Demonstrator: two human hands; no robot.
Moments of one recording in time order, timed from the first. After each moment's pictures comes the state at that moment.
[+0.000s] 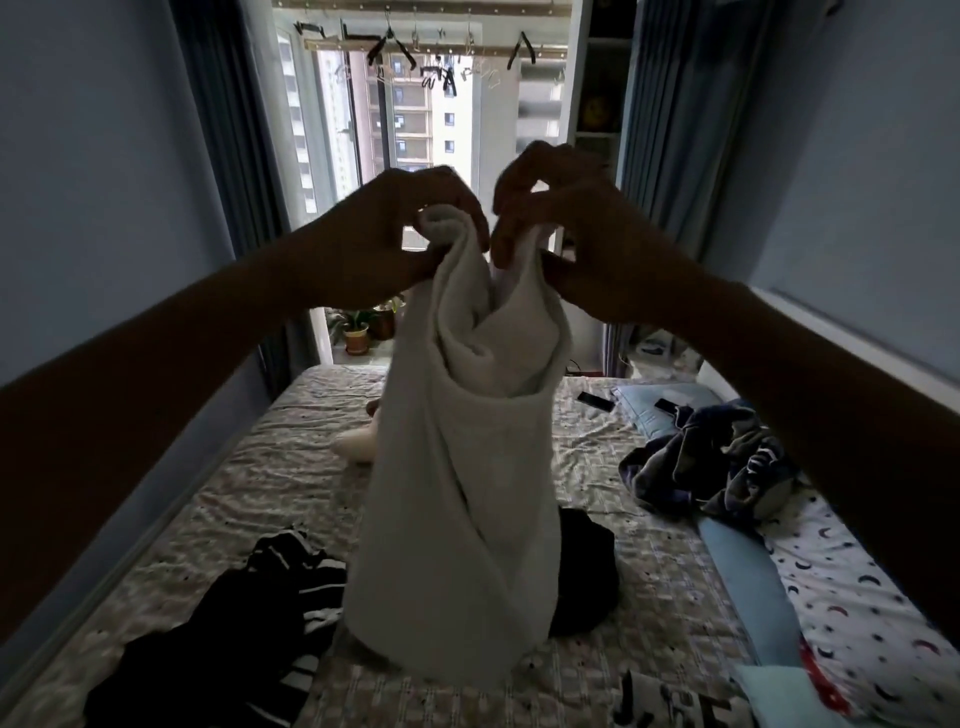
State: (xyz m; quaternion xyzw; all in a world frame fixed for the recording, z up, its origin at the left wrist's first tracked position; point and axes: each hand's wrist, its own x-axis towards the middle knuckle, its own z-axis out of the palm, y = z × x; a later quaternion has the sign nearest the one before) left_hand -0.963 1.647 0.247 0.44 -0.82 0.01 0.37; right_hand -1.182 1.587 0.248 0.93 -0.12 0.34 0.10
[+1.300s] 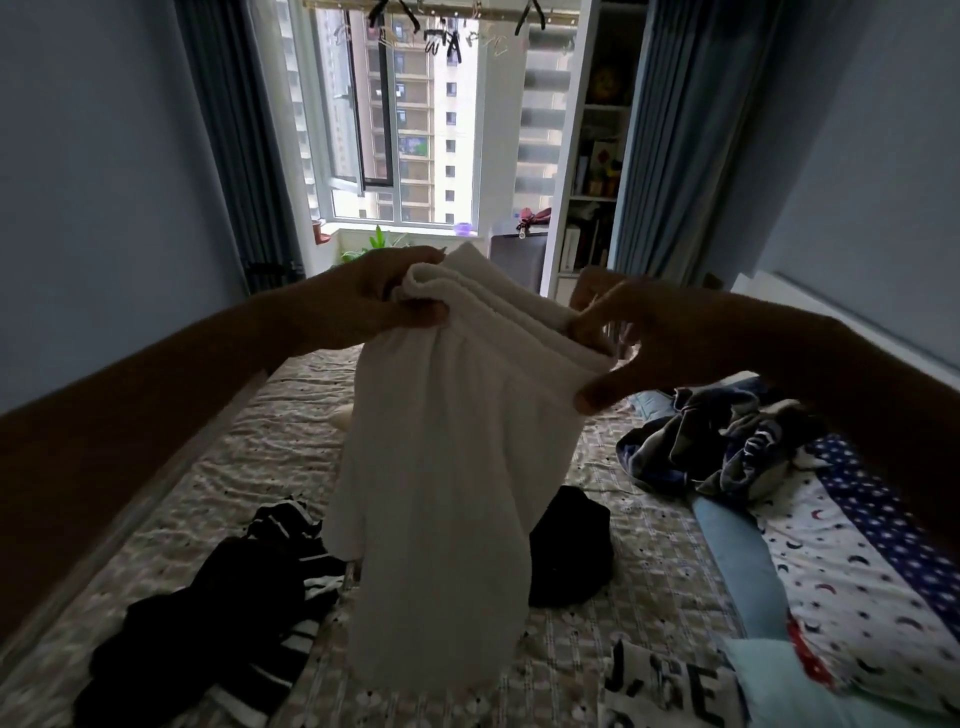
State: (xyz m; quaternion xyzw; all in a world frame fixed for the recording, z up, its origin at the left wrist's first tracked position) left_hand -0.931 1.648 0.180 0.45 -0.79 -0.24 0.33; right_hand -1.220 1.608 0.210 0.95 -0.30 0.03 -0.06
